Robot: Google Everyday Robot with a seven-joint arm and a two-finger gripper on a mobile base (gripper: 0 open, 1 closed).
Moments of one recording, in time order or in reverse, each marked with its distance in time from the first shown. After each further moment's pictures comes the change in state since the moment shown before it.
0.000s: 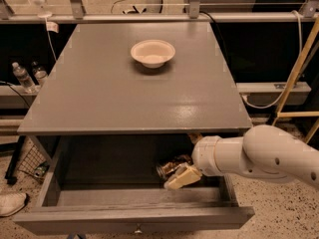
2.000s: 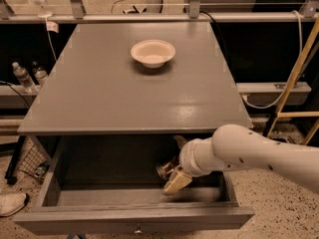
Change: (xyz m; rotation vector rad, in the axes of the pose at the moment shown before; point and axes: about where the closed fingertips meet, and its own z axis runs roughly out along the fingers) arm 0.033 0.003 0.049 -0.049 0.206 -0.159
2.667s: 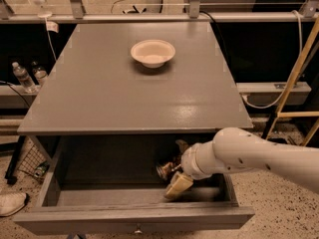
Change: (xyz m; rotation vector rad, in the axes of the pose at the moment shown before) arm 0.018 0.004 0.014 -0.032 0.005 0.048
